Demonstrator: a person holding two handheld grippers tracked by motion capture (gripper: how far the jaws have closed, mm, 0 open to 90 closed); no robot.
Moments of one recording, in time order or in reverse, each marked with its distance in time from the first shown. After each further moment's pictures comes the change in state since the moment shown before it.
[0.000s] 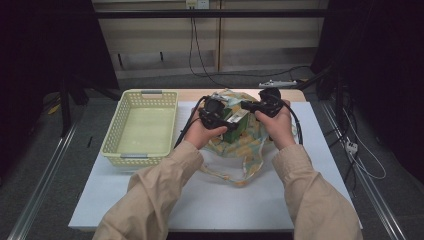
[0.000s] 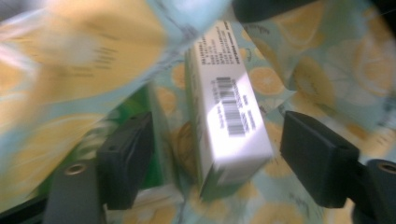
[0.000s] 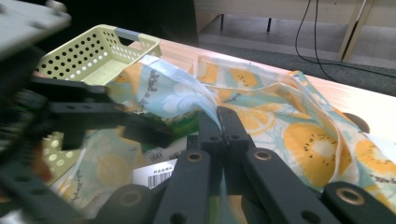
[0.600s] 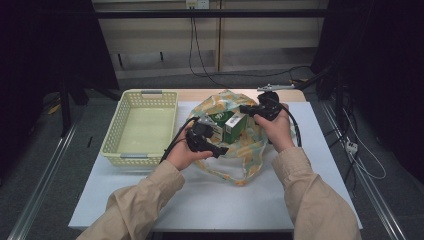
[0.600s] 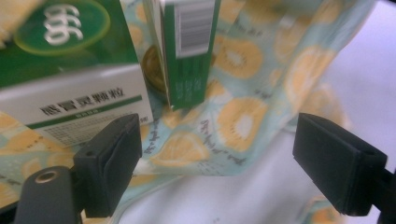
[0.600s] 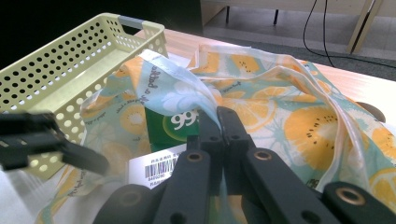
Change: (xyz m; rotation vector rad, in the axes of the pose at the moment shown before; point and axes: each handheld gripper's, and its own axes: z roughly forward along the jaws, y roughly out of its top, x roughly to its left) left arm -0.009 -0.062 -0.018 0.073 -0.089 0.102; right arm -0.001 -0.009 0.005 0.016 0.019 0.007
